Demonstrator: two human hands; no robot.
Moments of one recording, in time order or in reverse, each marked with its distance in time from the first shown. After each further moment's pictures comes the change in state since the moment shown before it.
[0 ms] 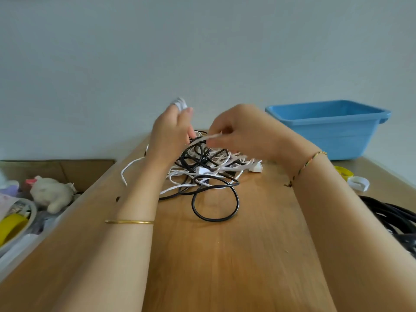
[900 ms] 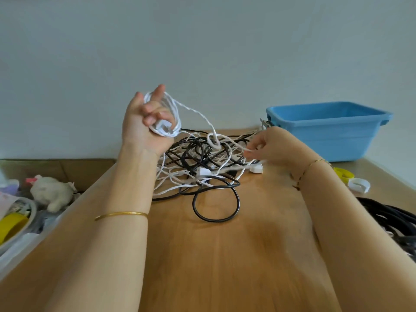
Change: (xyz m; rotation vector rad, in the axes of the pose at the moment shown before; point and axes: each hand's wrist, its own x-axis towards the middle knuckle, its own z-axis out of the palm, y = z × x) left_hand 0.013 0.006 -0.033 -1.692 -0.091 -0.478; right_hand 0.002 0.083 0.021 0.001 -0.015 0.366
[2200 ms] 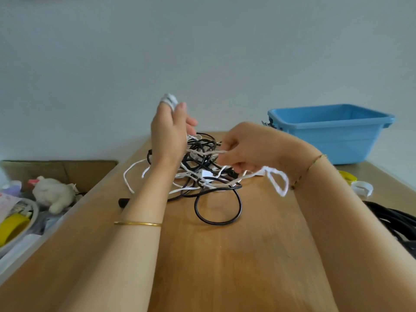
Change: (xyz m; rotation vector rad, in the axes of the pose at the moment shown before) left_hand 0.003 -0.039 -0.012 1.433 0.232 0.608; right_hand -0.031 -0.069 -0.017 0.075 -0.280 -0.172
